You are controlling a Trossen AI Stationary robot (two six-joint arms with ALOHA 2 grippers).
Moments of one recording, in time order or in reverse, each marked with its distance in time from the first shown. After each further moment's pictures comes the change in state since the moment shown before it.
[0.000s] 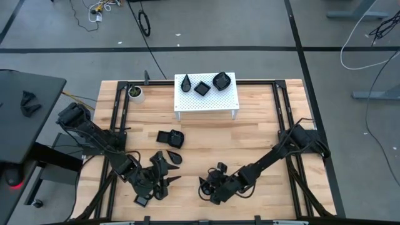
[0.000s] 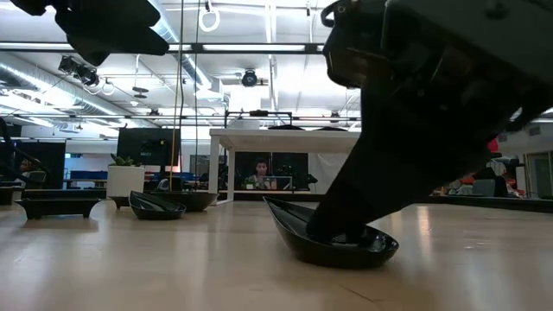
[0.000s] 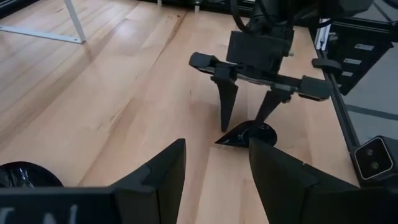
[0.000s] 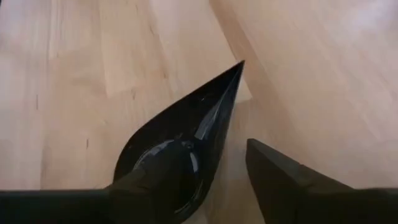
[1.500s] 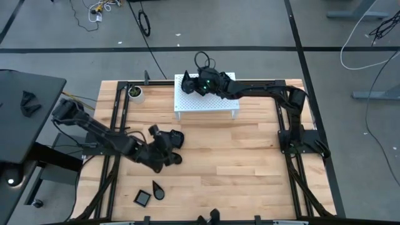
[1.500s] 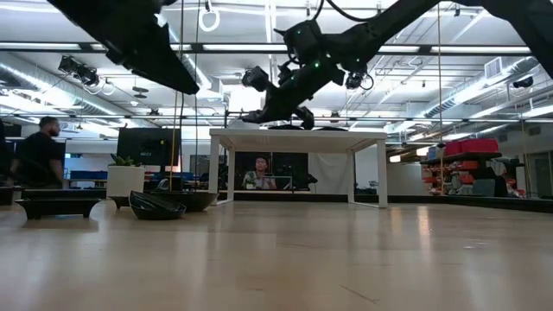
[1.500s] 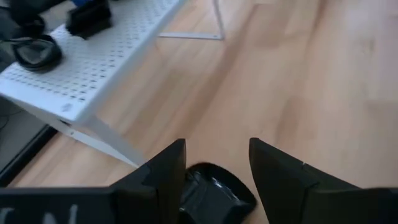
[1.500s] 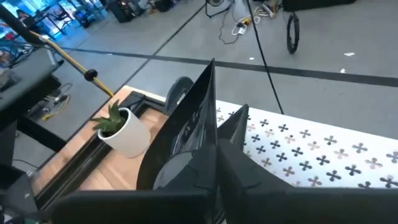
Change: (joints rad) left arm 0.281 -0.141 -0.001 -0.373 -0.109 0.130; right arm -0.981 -0.115 0.306 0.087 -0.215 -0.175
